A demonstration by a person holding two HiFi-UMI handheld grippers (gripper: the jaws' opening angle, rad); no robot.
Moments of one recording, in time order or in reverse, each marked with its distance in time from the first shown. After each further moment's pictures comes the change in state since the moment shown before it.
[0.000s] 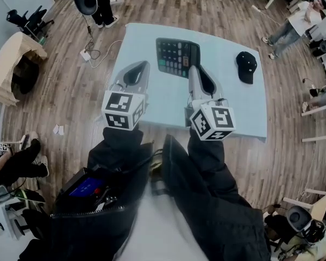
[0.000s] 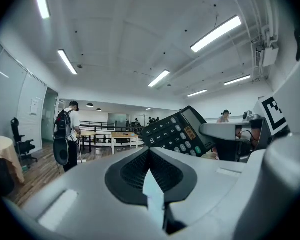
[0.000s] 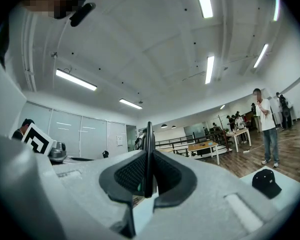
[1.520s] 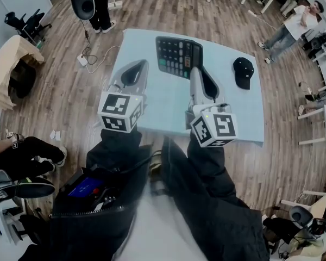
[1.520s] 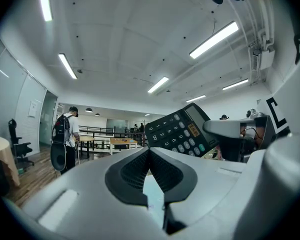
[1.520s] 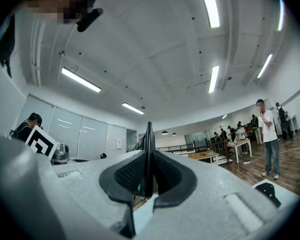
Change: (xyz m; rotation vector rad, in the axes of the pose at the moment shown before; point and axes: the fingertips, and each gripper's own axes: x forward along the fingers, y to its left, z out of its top) left arm -0.005 -0.004 0.025 0.010 -0.080 -0.014; right arm -0.014 0.011 0.035 -0.074 -0.086 0.005
